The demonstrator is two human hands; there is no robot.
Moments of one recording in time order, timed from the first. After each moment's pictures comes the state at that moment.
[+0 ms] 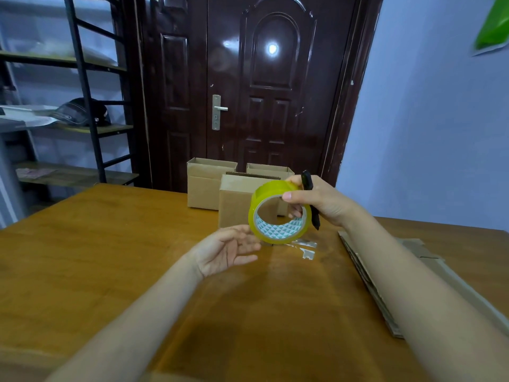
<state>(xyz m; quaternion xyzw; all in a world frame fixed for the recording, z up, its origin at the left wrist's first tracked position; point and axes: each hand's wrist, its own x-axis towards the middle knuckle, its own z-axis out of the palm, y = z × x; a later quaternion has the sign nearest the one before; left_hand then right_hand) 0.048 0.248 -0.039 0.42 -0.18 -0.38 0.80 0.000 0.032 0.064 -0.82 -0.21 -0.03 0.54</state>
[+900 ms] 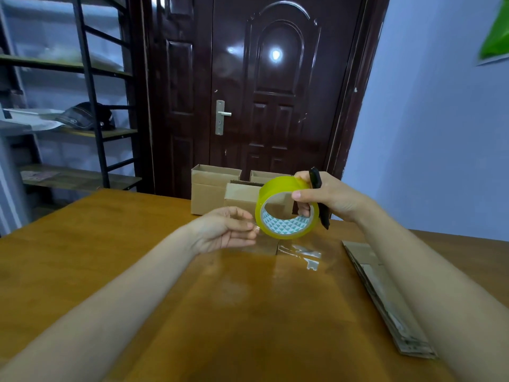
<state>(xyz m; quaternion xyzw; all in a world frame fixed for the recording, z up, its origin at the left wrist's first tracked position) 0.067 0.257 0.020 0.59 -0.17 -0.31 0.72 0.004 0.030 0.095 -0.84 -0.21 0.00 0.51</state>
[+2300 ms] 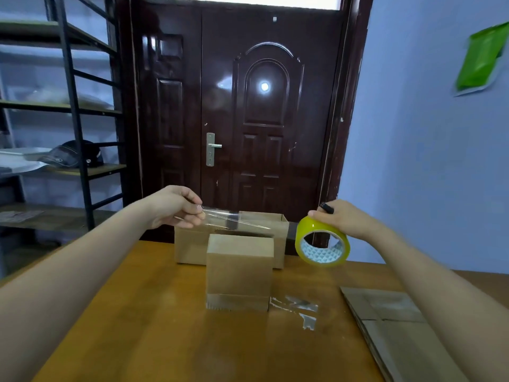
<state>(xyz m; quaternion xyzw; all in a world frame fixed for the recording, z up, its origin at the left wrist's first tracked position) 0.169 0.291 0.130 0.81 -0.16 -0.10 0.56 0.070 -0.060 0.122 -0.94 -0.03 -0.14 0.30</state>
